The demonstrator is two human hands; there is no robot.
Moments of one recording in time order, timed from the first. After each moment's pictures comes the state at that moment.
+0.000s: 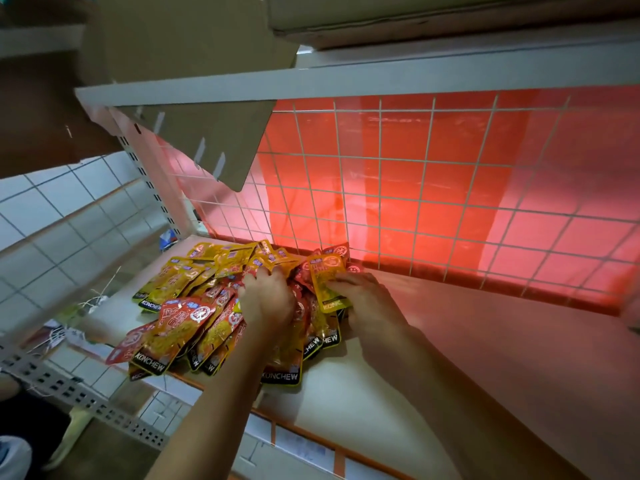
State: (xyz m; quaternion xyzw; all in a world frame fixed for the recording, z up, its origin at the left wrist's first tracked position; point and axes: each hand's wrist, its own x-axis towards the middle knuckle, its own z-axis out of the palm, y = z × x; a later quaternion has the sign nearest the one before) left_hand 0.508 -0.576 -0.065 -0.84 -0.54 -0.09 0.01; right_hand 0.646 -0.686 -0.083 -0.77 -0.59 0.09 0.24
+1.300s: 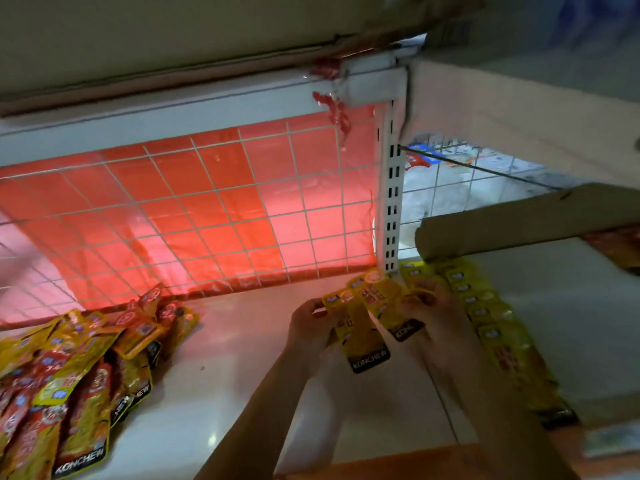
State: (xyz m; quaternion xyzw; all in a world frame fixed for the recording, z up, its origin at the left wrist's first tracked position) left_hand 0.707 -0.847 -0.079 -0.58 -0.32 -0.10 -0.74; right_hand 0.776 -1.014 -0.062 -0.58 0.02 0.18 0.80
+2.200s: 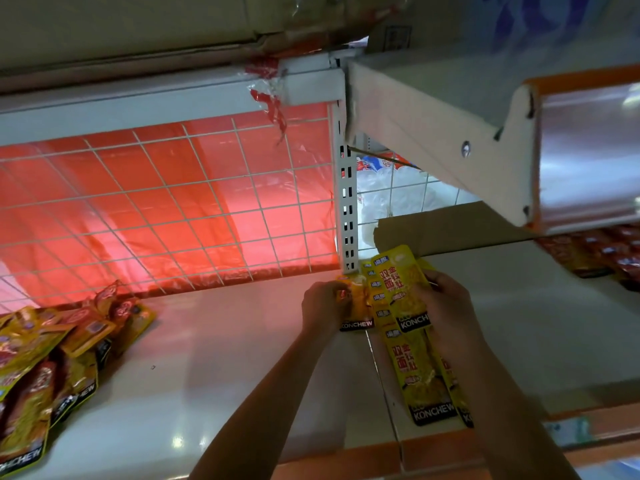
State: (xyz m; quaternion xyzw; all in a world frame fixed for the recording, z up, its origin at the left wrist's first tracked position) left_hand 0.781 -0.904 -0.095 -0.91 -0.23 -0.11 -0.33; right_hand 0.806 -1.083 -0.044 -0.65 0.03 0.12 0.75
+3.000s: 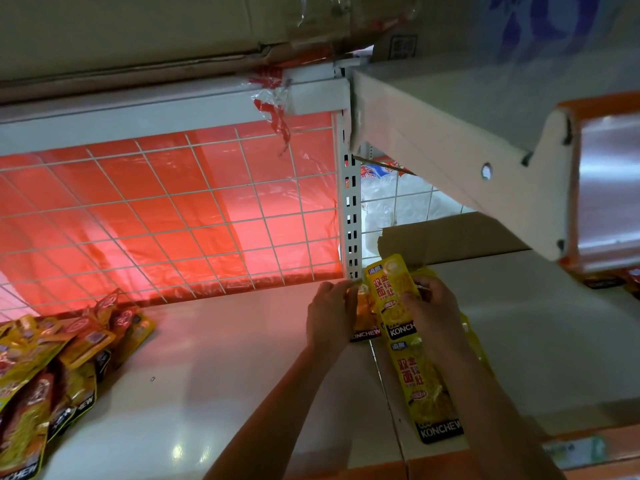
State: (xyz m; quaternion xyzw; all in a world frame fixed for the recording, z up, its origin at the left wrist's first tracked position) left_hand 0.779 -0.911 -0.094 -0.92 -0.17 -0.22 -0.29; right_hand 0.814 -1.059 -0.052 -0.73 0.00 0.07 0.68
